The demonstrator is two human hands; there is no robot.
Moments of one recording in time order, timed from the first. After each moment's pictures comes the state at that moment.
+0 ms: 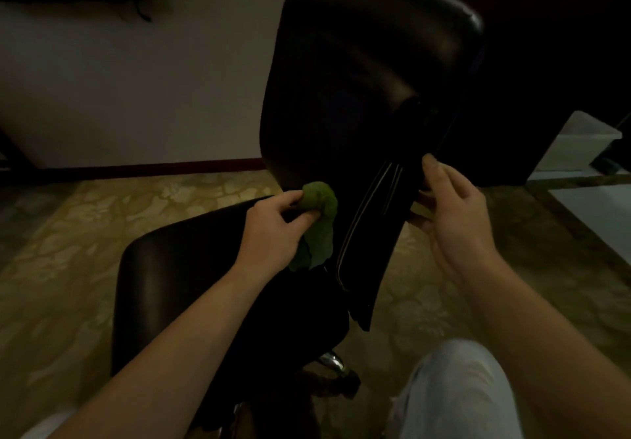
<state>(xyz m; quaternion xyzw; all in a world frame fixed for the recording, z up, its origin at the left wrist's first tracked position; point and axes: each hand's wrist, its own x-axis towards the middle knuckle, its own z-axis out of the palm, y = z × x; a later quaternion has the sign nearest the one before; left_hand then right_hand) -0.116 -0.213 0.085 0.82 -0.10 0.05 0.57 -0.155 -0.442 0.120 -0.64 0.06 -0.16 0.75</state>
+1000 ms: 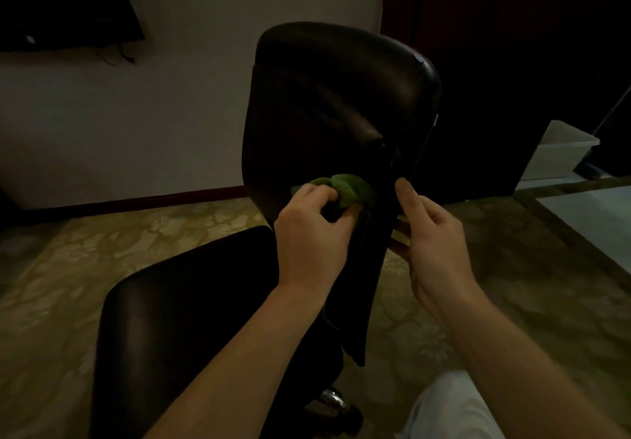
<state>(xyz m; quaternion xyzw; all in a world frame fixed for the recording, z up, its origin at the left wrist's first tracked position) -0.114 -0.305 0.130 0.83 -0.14 0.29 0.46 -0.151 -0.439 0.134 -0.61 0.07 -0.17 0.77</state>
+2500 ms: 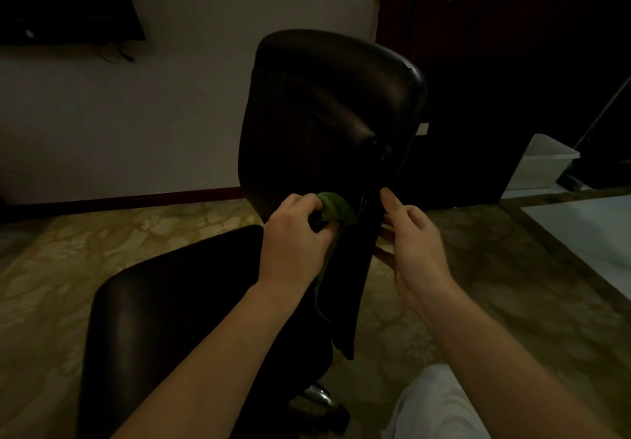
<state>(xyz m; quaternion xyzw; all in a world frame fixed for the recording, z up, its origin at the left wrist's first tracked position) -0.120 -0.283 0.118 0.88 -0.15 0.23 0.39 -0.159 -0.434 0.126 -0.61 0.14 -0.12 0.77</state>
